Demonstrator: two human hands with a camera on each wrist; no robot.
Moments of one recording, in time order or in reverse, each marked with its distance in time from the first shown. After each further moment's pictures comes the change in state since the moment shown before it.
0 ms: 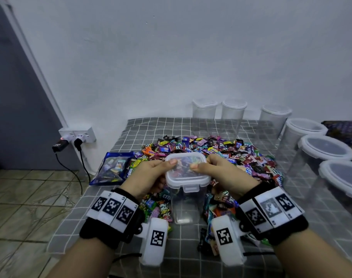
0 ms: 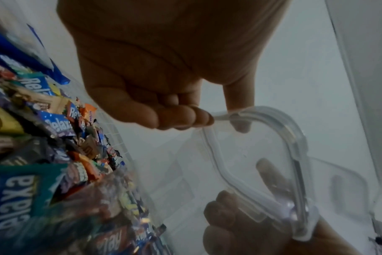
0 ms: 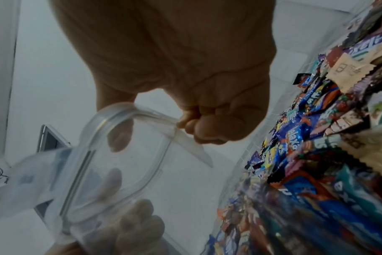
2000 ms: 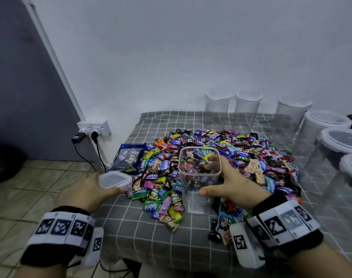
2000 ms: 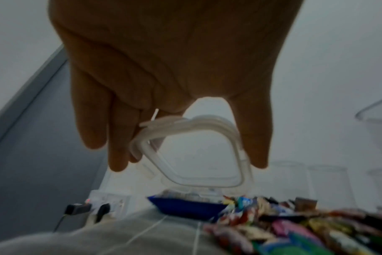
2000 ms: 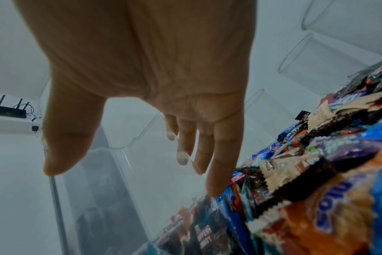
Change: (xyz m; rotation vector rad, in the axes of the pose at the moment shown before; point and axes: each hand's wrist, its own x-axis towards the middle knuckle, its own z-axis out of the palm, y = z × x) left_hand -0.054 -0.060 -0.122 1.034 0.380 -0.383; right_hand -0.016 0.027 0.004 -0.246 -0.165 -0.128
